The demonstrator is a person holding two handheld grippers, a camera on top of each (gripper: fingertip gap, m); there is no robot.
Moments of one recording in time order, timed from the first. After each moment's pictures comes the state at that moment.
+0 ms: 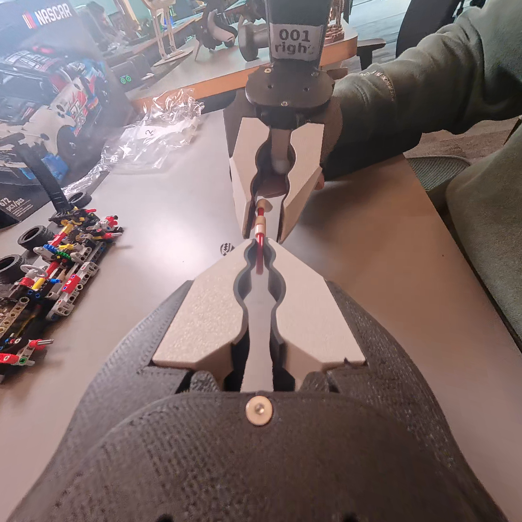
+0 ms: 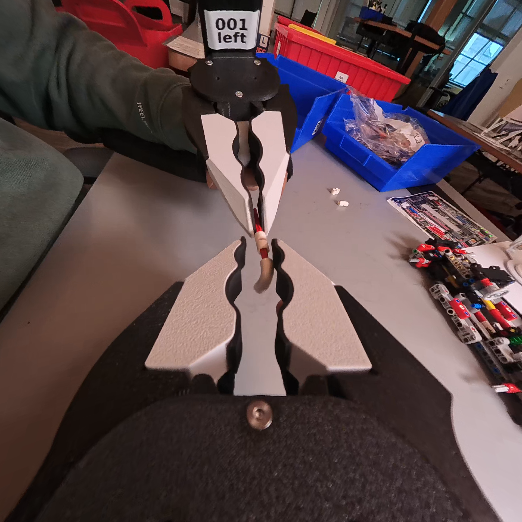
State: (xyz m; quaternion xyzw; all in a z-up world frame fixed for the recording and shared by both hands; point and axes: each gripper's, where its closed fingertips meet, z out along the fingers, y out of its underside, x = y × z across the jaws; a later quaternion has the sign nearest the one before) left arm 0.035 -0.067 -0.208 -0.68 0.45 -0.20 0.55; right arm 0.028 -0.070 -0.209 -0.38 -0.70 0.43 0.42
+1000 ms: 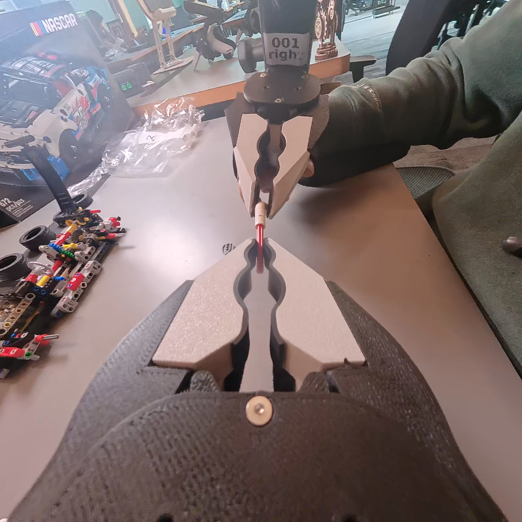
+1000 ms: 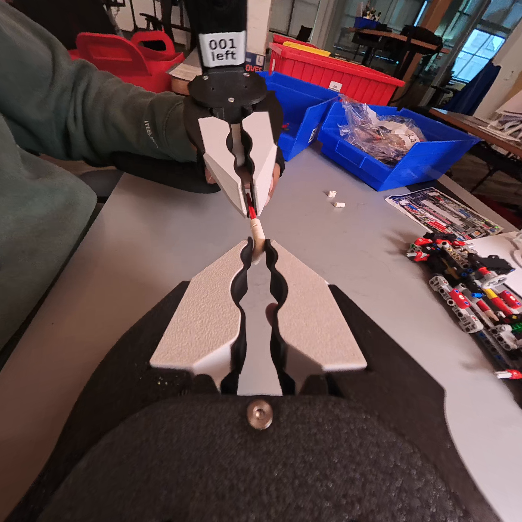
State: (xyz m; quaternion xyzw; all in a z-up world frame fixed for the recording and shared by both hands) left arm 0.025 -0.072 -0.198 -0.67 0.44 -0.21 0.56; right arm 0.038 -0.060 -0.197 -0.40 -0.68 0.47 0.41
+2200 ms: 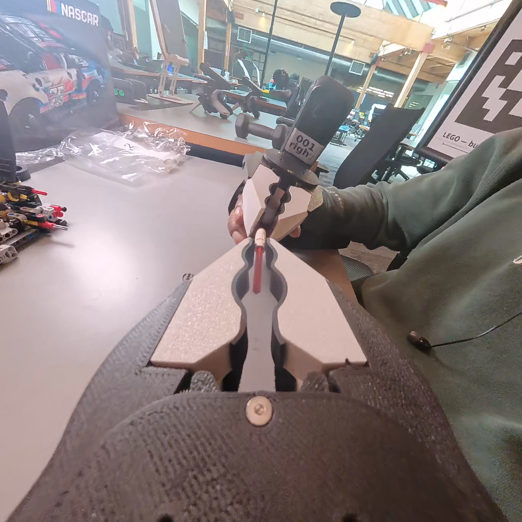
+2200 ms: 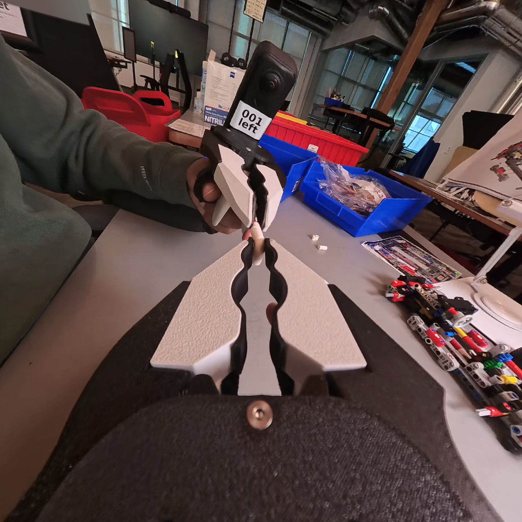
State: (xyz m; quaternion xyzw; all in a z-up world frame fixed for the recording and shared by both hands) left arm 0.035 -0.072 -0.164 -0.67 0.30 -0.40 0.54; right arm 0.034 -0.070 -0.169 -0.35 -0.64 0.49 0.48
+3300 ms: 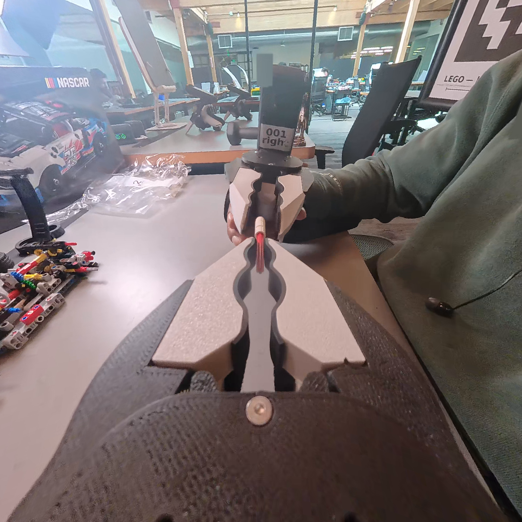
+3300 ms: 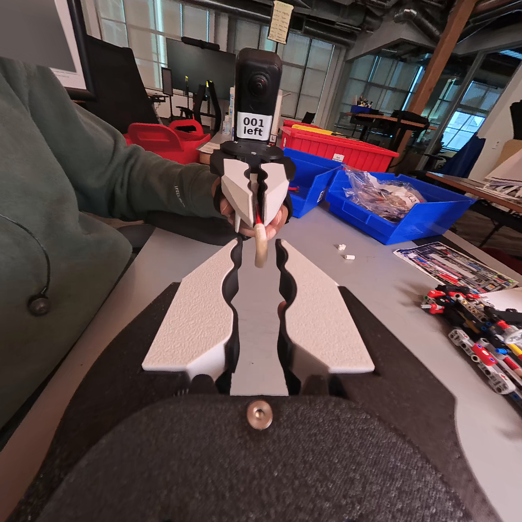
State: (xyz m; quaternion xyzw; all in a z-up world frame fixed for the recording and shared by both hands) left arm 0.035 -0.088 -0.156 -0.63 0.39 -0.33 0.59; right arm 0.040 -0.083 -0.160 -0.34 -0.63 0.55 0.43
